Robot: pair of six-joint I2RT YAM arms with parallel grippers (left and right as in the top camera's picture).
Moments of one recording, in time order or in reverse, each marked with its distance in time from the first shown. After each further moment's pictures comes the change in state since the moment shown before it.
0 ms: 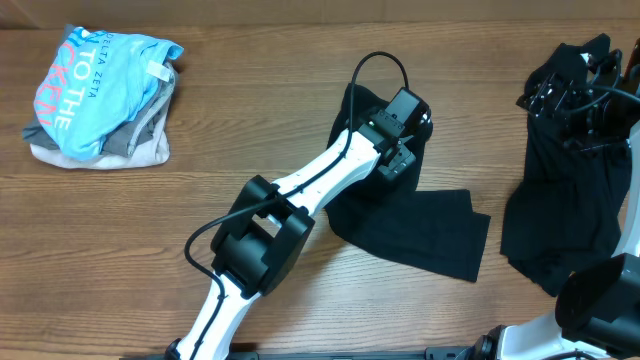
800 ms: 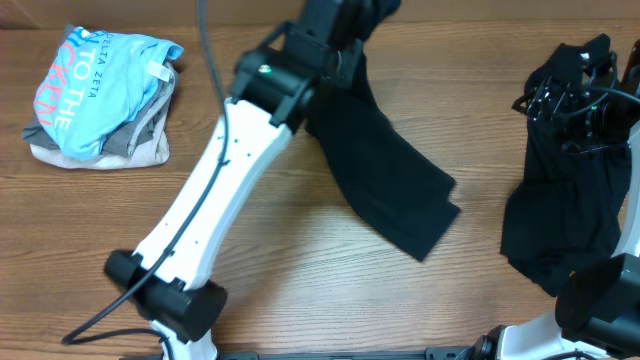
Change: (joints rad) left arm 0.183 -0.400 0.329 -0.294 -0.080 -0.306; right arm 0.007 0.000 0.000 -0.038 -0.056 -0.066
